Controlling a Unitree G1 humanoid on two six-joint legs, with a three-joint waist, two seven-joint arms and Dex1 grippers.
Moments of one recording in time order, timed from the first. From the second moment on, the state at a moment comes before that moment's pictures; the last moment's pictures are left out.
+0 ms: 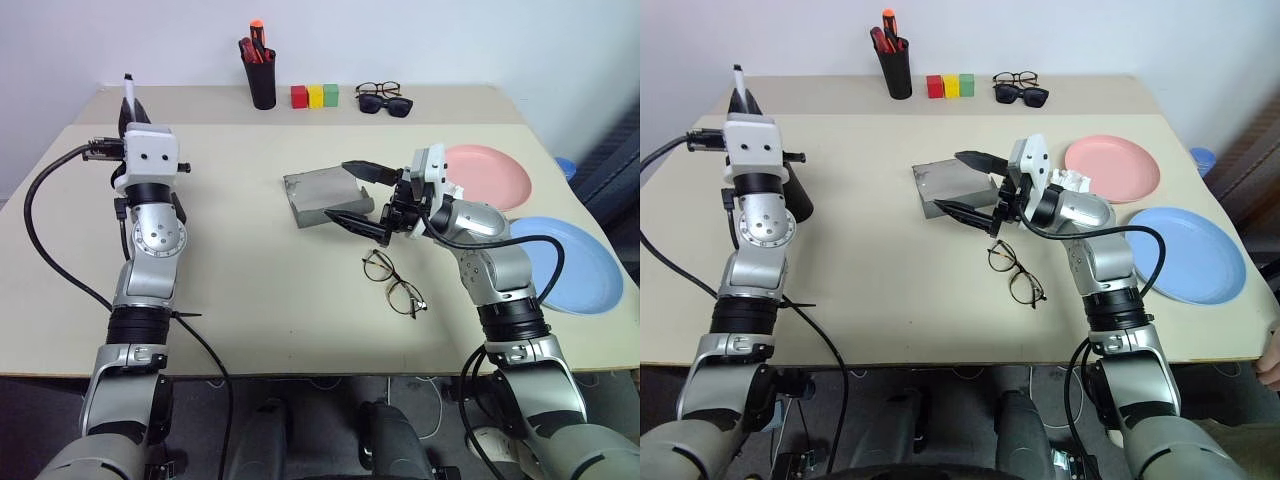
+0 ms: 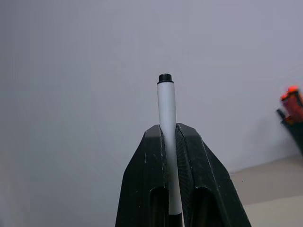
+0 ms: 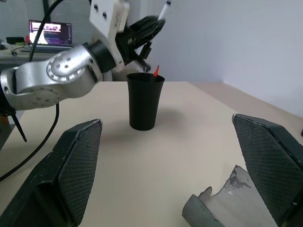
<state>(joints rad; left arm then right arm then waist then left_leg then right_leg) -0.64 0.43 0.12 0.36 0.29 -0.21 0.40 -0.70 -0.37 0.03 0.17 0.43 0.16 1.06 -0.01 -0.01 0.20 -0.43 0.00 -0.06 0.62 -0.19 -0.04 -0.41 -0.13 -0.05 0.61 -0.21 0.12</state>
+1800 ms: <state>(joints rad) -1.27 0.18 -0.33 1.22 0.08 0.19 -0.83 0.18 -0.68 -0.44 -0.48 0.52 0.39 0.79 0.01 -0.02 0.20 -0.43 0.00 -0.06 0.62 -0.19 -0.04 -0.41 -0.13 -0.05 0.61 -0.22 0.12</state>
